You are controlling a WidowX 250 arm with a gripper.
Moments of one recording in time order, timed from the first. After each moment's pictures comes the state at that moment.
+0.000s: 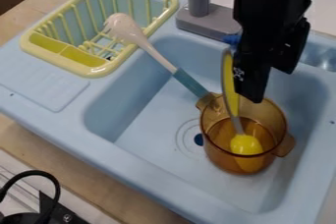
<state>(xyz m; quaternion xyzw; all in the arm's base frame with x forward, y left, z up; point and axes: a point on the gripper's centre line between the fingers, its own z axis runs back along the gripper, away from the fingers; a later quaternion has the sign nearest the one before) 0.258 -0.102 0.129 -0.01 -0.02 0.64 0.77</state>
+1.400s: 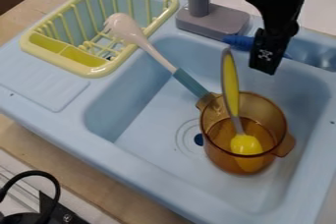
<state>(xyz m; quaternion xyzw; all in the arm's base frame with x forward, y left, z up) 0.304 -0.085 0.129 -0.01 -0.10 0.76 0.65</state>
